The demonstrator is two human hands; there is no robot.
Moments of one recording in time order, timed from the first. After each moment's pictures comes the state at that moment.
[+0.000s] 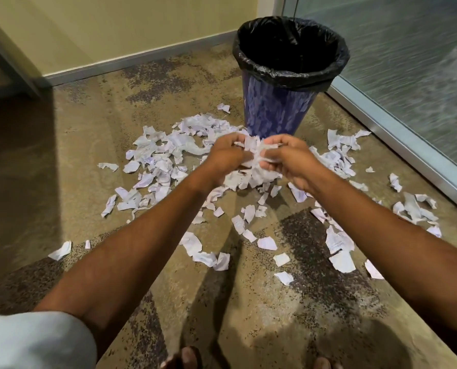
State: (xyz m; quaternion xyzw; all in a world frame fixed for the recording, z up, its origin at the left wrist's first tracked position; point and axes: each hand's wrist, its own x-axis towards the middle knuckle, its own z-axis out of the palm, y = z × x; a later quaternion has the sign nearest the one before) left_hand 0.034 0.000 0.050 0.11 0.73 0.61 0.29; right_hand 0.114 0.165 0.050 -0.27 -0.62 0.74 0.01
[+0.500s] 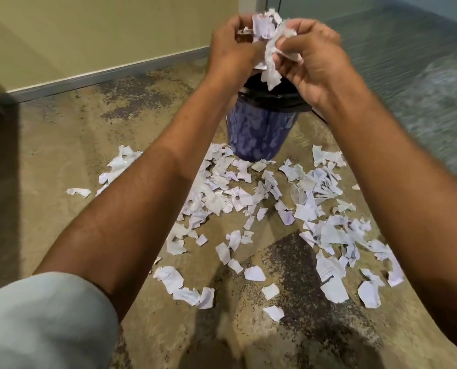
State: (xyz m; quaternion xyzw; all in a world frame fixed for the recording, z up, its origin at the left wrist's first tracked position) left_hand -0.051 0.105 0.192 0.19 0.67 0.72 0.07; right_hand 0.003 0.249 0.191 -0.16 -0.56 0.78 0.24
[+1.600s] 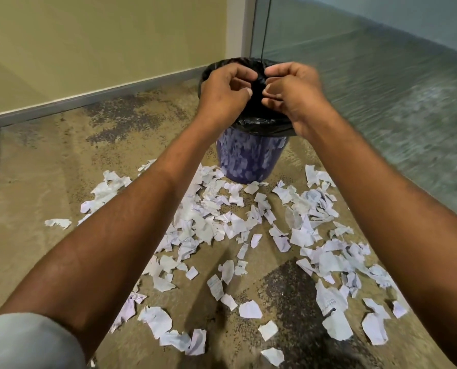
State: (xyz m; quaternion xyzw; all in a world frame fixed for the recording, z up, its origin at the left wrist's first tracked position) left_hand -0.091 0.127 0.152 0.27 0.77 0.59 0.02; right_hand -0.026 0.273 0.164 -0.23 -0.67 0.66 0.24
